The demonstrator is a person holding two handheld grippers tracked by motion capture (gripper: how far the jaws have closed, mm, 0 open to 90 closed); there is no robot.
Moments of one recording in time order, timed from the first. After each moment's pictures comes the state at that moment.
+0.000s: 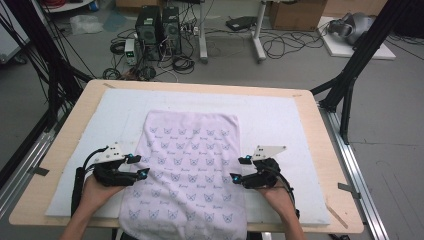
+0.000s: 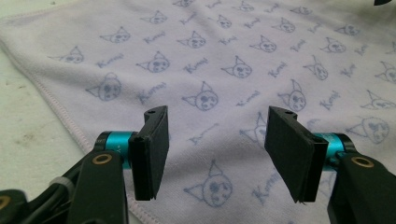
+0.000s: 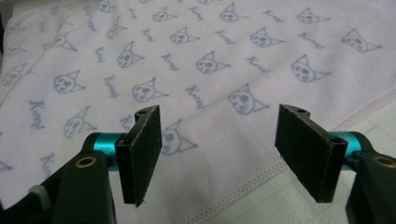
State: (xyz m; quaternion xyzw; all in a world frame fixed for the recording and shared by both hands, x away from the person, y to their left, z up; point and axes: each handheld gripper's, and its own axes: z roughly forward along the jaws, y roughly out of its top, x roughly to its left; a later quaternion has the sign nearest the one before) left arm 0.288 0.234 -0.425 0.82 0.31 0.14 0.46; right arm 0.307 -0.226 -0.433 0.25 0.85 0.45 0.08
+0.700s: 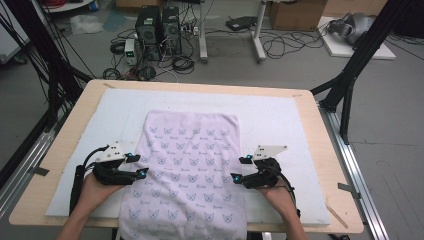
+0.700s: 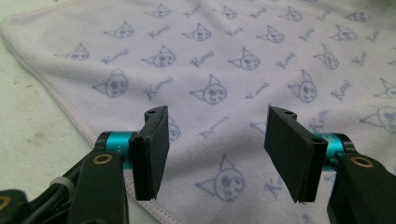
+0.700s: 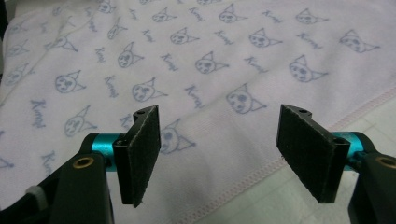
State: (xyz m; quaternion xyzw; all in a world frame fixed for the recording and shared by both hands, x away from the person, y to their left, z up) left arm 0.294 0.237 -0.423 0.83 0.31 0.14 0.45; right arm 0.310 -0.230 -0.431 0.26 0.85 0.45 0.07
